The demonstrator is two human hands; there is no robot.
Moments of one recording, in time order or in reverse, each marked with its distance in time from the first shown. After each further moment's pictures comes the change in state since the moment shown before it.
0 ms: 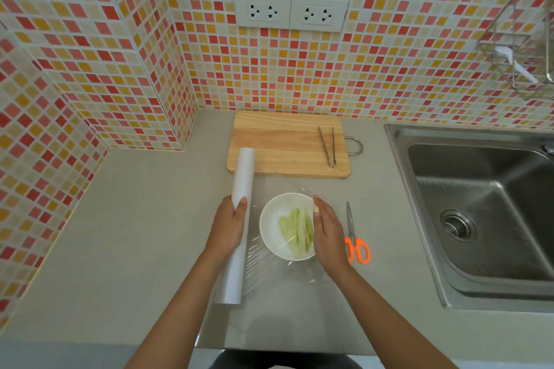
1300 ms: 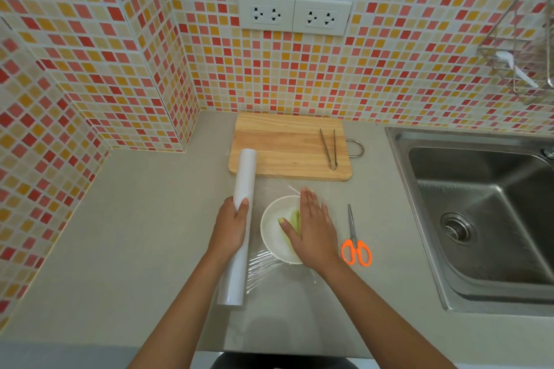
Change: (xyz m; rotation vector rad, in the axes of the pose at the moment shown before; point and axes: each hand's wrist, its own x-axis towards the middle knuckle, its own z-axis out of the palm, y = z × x) left_hand 0.003 -0.003 0.002 -0.015 0.029 0.036; right_hand 0.009 -0.009 0.019 -0.747 -0.187 -0.226
